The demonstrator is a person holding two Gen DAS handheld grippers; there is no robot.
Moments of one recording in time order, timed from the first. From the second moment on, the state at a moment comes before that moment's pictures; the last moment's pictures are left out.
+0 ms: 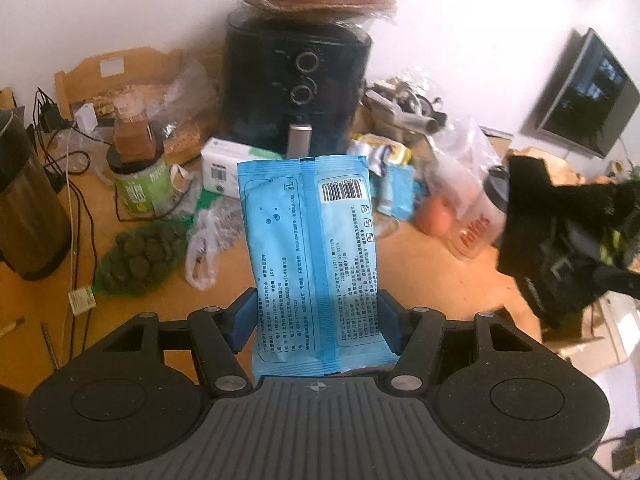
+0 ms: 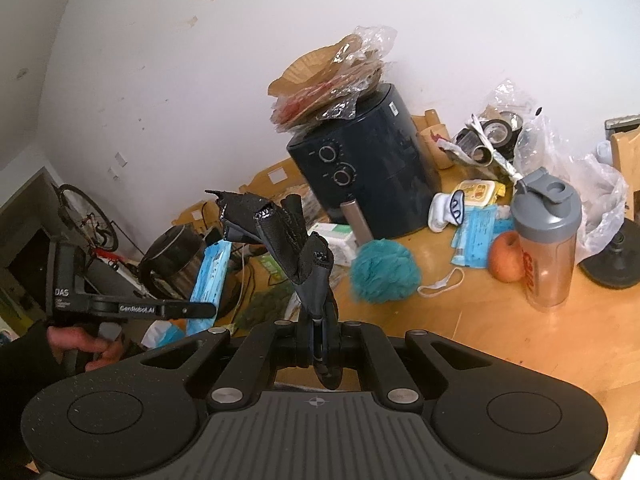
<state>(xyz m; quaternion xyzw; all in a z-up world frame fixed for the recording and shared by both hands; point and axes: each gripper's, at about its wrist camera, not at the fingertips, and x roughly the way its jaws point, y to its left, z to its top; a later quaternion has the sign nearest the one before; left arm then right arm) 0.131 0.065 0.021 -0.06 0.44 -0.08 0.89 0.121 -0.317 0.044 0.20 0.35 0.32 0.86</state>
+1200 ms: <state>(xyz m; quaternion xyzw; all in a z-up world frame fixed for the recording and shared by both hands) 0.046 0.009 -0.003 -0.12 0.47 -0.12 0.87 0.066 -0.281 0.053 0.05 0.41 0.30 0.86</state>
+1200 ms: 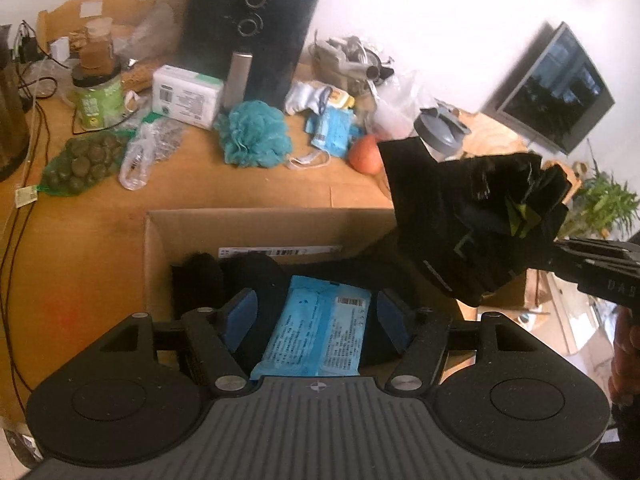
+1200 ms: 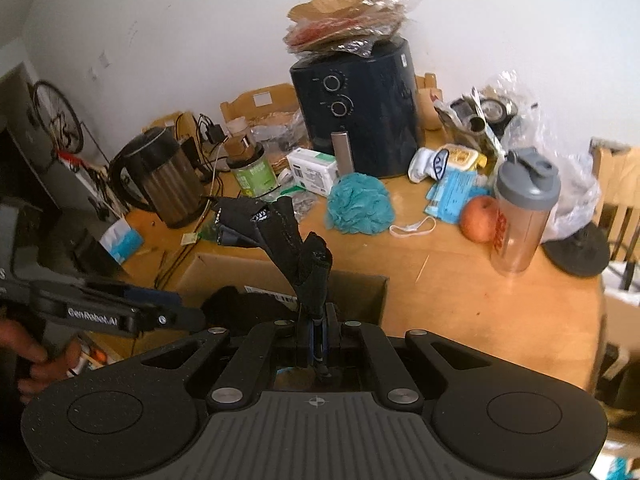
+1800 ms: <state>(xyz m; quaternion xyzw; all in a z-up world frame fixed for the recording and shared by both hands) 0.025 0.045 0.015 -0.15 0.44 -0.05 0.89 0.087 -0.292 0.046 0.28 0.44 0.39 0.76</state>
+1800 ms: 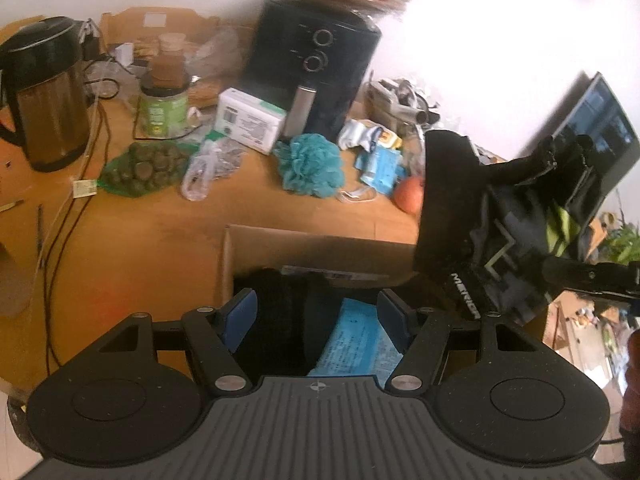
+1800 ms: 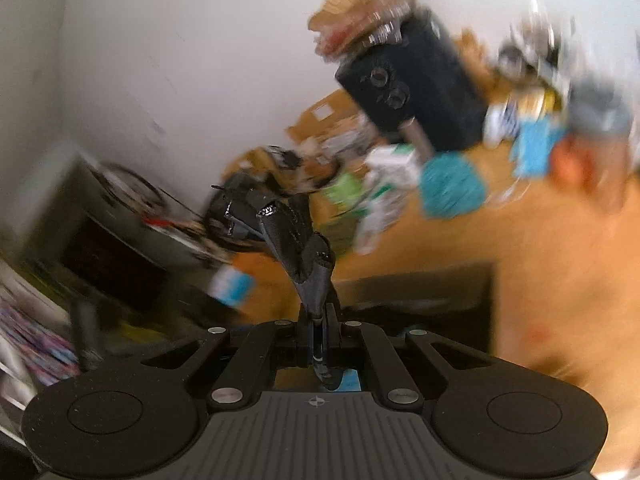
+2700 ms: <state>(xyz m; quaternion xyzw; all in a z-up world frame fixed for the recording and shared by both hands) 0.002 0.066 0.011 -0.17 0.43 -0.01 0.89 0.091 -0.254 0.023 0.08 0.48 0.30 0.82</state>
